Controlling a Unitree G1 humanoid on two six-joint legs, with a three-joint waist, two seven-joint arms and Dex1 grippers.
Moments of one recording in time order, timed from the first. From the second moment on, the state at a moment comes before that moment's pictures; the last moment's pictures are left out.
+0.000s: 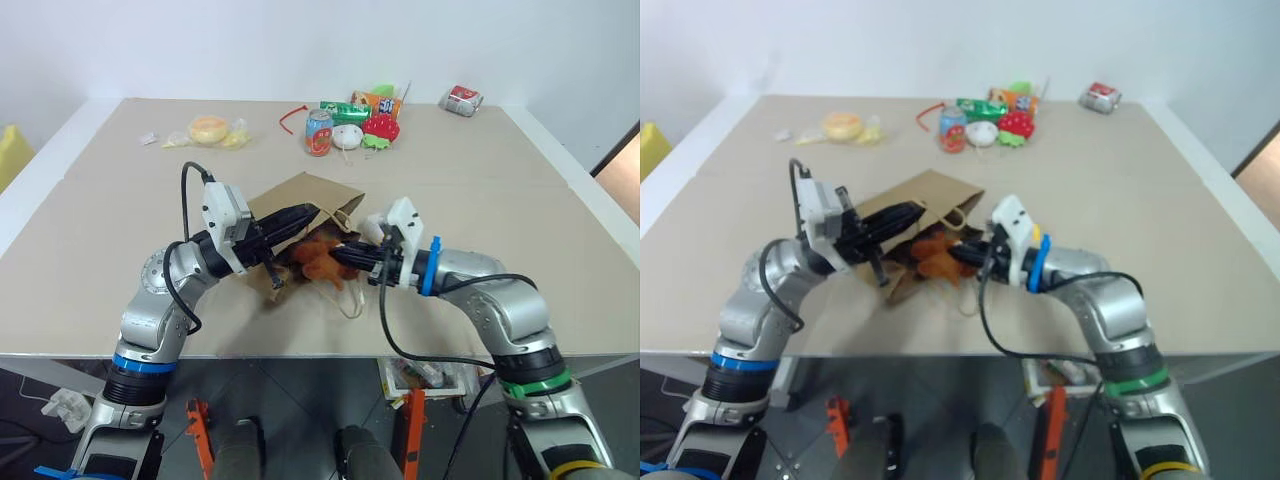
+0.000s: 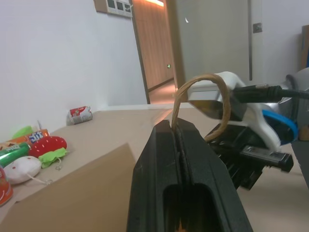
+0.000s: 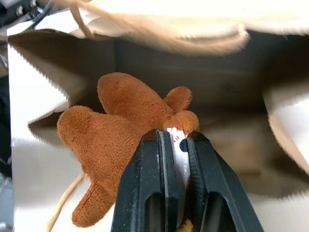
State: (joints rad) left arm -0.49 0.34 -0.03 -0.17 -0.48 0.13 -0.87; right arm -0.59 -0.45 0.15 -0.12 0.43 0.66 0.76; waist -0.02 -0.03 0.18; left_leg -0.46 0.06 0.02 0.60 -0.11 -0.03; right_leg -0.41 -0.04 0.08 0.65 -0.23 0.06
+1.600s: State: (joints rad) left arm -0.50 0.32 -0.03 -0.15 -0.48 0.13 -0.87; right arm -0.59 -0.62 -0.05 0.02 0.40 0.64 0.71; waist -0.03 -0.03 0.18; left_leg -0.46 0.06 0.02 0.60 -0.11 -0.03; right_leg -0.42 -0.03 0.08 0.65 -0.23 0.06
